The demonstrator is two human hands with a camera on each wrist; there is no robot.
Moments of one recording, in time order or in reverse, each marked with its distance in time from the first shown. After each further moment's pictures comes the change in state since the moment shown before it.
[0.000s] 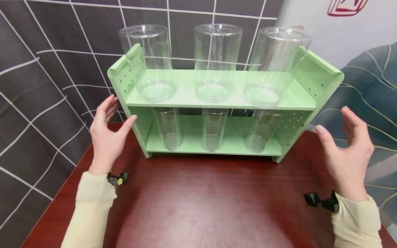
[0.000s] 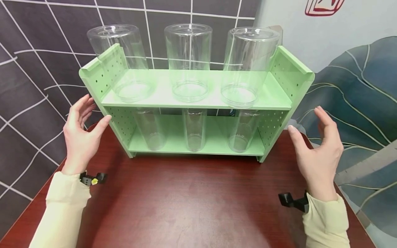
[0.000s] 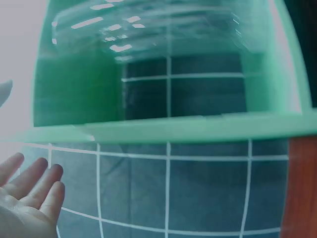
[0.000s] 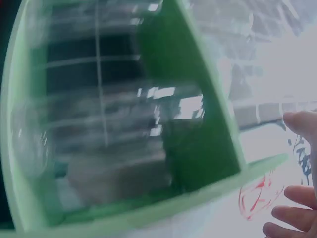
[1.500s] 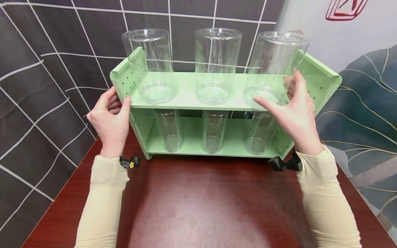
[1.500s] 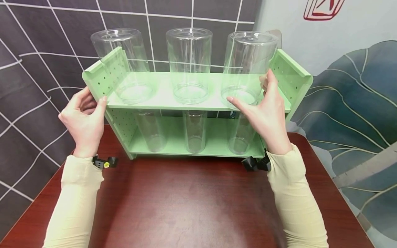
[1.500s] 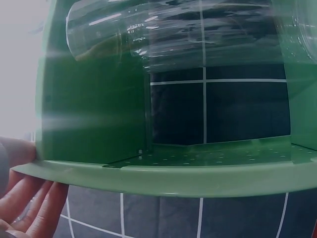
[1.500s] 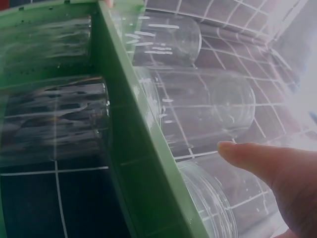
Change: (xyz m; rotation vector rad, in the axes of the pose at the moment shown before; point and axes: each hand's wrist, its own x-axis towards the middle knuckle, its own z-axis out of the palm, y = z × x) left_hand 0.036 0.002 0.026 0.044 0.288 -0.086; right_hand 0.056 -0.087 0.086 -0.071 -0.407 0.185
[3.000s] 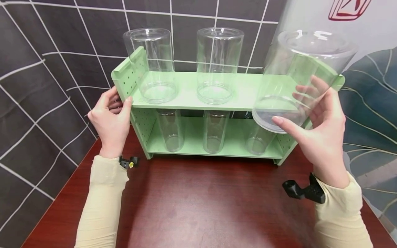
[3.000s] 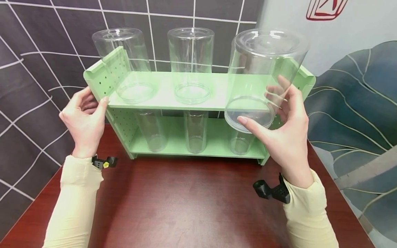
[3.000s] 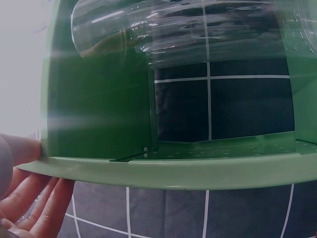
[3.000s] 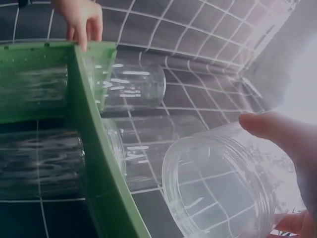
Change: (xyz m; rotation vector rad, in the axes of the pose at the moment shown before) left_hand 0.001 -0.001 -0.003 0.058 -0.026 0.030; right_hand -0.051 -0.006 -0.022 0.641 0.097 -0.266
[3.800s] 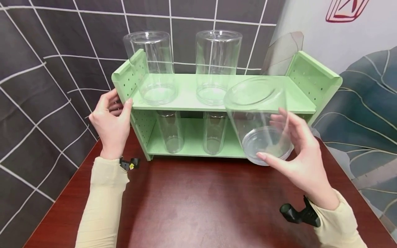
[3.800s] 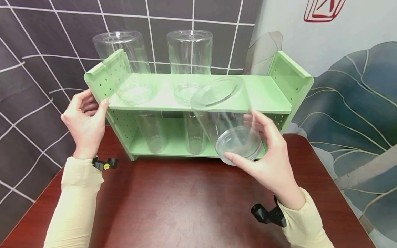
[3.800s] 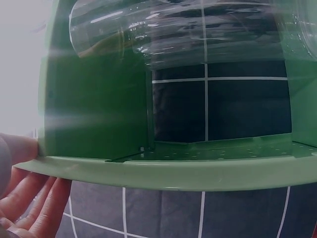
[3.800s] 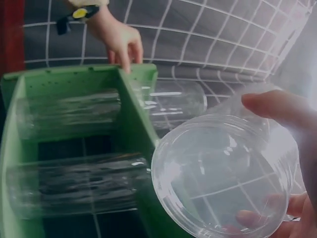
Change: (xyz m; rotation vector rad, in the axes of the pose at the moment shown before) left_hand -0.001 0.000 -0.001 -0.018 -0.013 0.000; right_hand -0.047 0.017 -0.002 -0.256 -0.266 -0.123
